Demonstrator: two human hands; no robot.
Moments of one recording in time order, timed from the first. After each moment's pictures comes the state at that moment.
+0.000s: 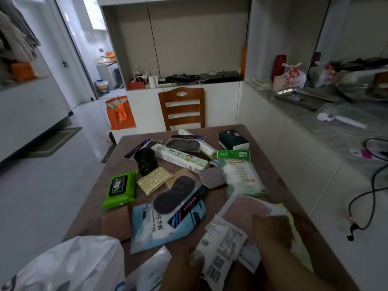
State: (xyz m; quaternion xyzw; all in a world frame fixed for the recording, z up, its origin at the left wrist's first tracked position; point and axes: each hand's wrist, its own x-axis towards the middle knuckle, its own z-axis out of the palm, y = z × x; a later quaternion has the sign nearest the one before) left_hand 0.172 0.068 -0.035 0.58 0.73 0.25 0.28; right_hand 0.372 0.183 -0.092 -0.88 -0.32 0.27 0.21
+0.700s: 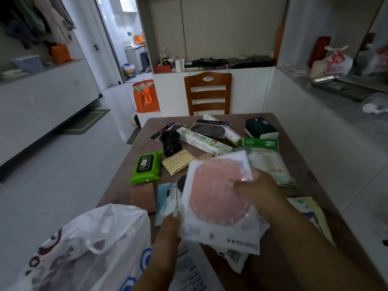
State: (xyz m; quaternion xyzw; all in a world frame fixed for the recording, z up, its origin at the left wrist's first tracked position) left_hand 0.117 0.051 -0.056 0.22 0.63 0.55 0.50; right_hand 0.304 0.159 0.030 -0.55 -0.54 0.52 0.37
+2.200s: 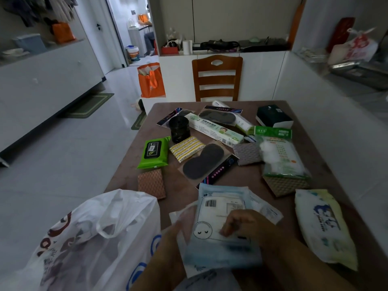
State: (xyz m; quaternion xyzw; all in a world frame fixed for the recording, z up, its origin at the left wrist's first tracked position) left_hand 0.105 0.031 -0.089 0.01 0.54 0.53 0.65; right_hand 0.300 0.126 -0.063 -0.38 -0.71 0.58 0.14
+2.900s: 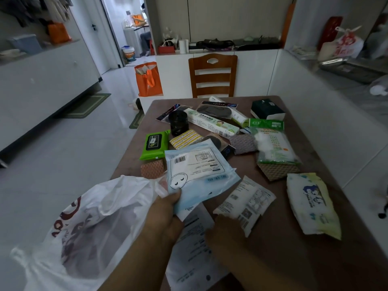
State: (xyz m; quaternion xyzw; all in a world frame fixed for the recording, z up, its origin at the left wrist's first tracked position) left_hand 0.099 0.026 -0.026 -0.02 0.45 0.65 0.61; right_hand 0.232 0.044 -0.107 -0.64 -0.71 0.30 0.05
